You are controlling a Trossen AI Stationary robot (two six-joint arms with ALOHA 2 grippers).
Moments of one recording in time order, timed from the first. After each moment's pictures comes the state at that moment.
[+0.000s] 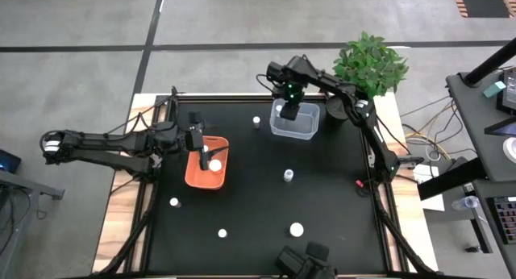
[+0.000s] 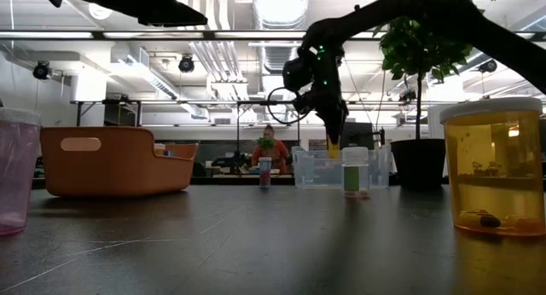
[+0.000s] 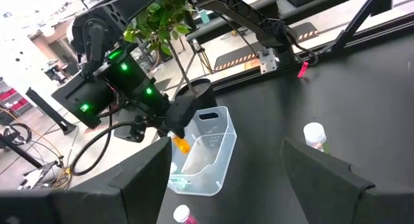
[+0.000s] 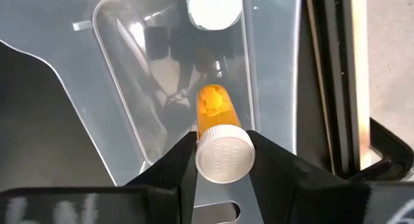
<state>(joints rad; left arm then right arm) 0.04 0.81 0.63 0.03 -0.22 0.41 -0.63 2.28 2.19 -1.51 0.03 -0.27</state>
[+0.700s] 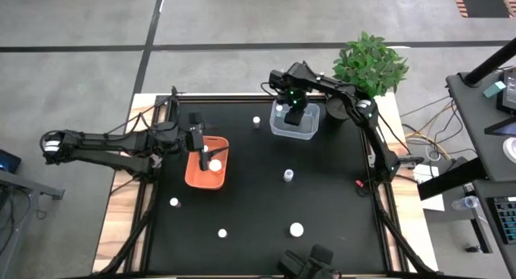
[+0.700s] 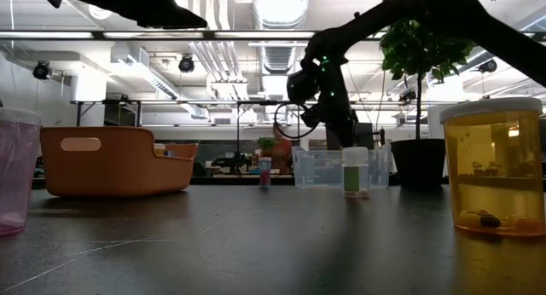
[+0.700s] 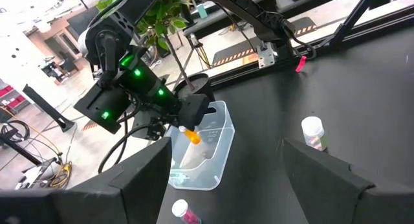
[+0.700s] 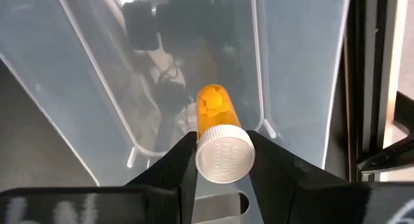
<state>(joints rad) 0.04 0.81 0.63 0.01 -0.22 0.40 -0.63 2.25 2.02 -1.48 0.08 -0.23</state>
